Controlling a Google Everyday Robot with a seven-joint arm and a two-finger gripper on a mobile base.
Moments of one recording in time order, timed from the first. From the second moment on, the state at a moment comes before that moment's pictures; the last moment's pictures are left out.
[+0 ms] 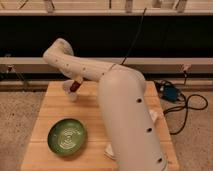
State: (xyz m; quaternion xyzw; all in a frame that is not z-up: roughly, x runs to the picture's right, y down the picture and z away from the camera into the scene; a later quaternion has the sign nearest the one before) arm -0.158 -0.058 0.859 -0.21 -0.04 -0.49 0.84
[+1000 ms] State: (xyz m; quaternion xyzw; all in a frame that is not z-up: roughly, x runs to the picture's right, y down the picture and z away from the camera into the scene) arm -0.206 -0.079 0.855 -0.18 -0.12 -0.50 0.84
